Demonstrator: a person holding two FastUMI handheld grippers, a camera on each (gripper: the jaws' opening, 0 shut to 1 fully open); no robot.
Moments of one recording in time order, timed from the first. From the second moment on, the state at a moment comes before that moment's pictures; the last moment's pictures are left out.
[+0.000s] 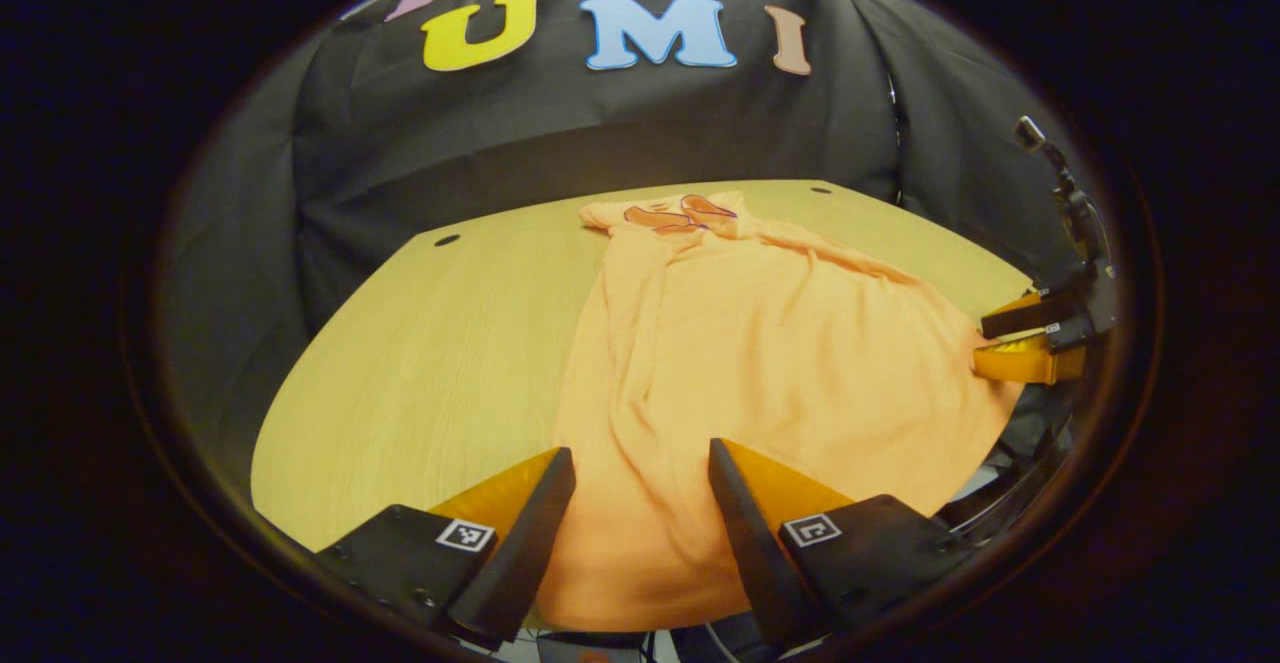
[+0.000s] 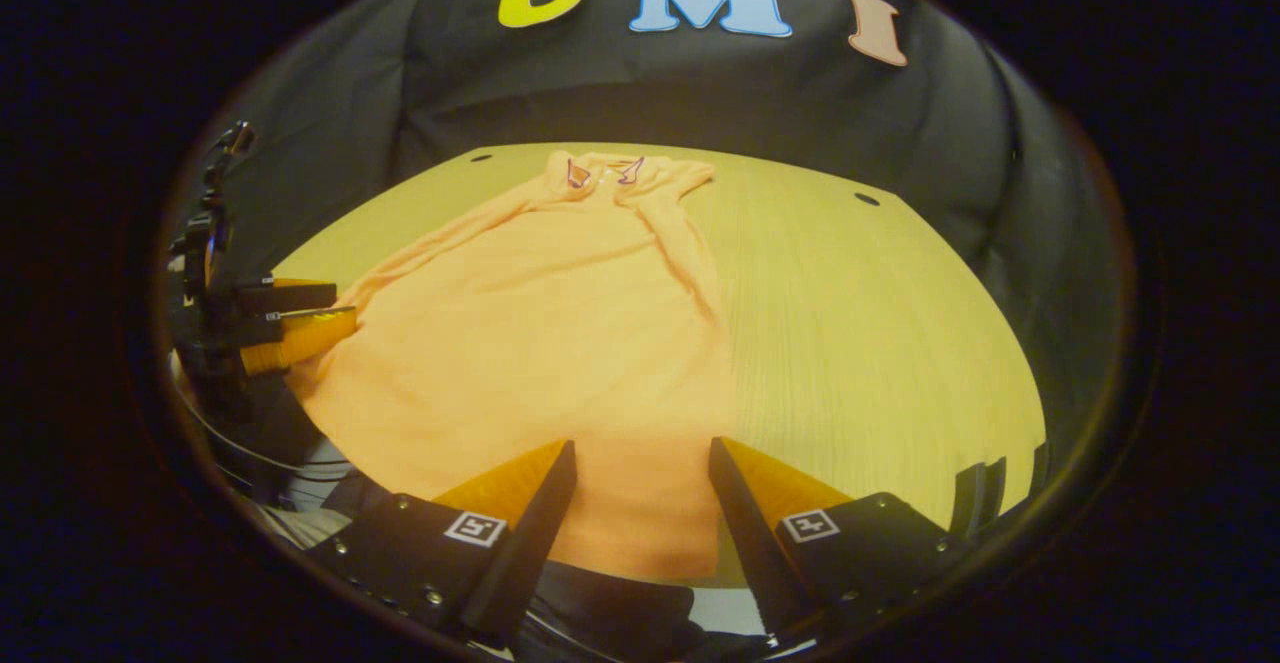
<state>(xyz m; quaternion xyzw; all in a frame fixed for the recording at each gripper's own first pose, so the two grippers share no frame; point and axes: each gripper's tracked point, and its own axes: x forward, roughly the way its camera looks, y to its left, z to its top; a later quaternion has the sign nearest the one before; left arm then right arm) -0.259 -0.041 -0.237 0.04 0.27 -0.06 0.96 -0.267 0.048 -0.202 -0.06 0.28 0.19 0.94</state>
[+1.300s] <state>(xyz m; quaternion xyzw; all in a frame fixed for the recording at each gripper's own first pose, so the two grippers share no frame) -0.246 -0.063 -0.213 -0.04 0.25 -0.10 0.96 -0.259 0.069 -0.179 0.00 0.25 0.19 0.95</state>
